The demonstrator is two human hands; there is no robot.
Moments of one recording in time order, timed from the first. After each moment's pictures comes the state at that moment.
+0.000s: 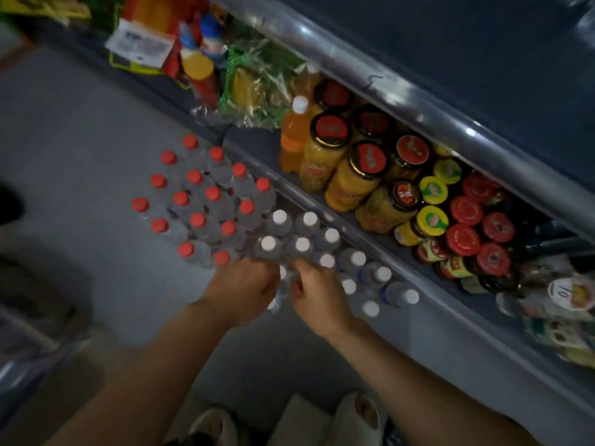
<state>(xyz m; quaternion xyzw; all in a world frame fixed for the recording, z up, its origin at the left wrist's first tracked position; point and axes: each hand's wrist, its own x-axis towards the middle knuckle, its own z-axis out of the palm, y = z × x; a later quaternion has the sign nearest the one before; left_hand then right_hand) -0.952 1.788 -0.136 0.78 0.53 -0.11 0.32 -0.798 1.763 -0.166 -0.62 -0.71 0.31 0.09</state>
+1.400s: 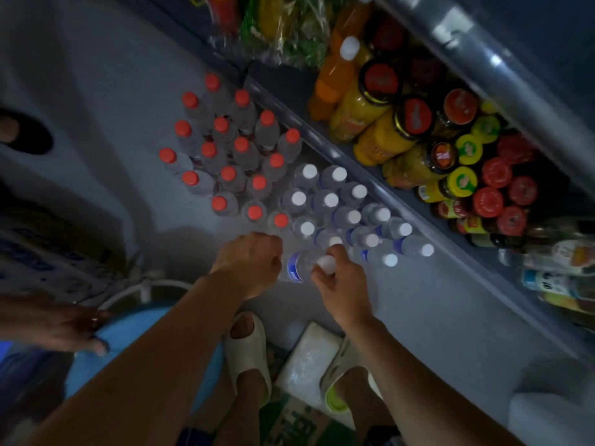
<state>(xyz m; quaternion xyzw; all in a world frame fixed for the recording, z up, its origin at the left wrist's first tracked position) -1.014 1.785 -0.114 0.70 0.57 -0.18 0.39 -0.840 1.721 -0.146 -0.75 -0.52 0.40 0.08</state>
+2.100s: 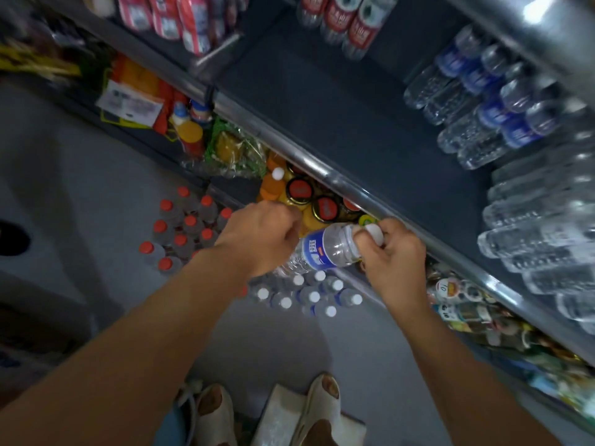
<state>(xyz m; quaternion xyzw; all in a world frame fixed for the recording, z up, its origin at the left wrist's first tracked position) -0.978 1.882 0.110 0.81 0.49 0.05 0.32 -0.786 1.818 0.108 -0.76 -0.55 0.15 0.32</state>
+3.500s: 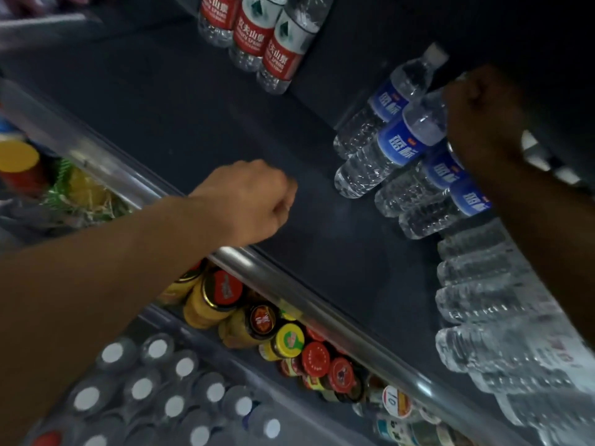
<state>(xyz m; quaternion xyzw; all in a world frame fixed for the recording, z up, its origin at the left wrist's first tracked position) -0.793 2.045 0.041 0.86 0.44 0.13 0.21 -0.535 2.080 0.161 -0.74 -0.60 -0.16 0.25</state>
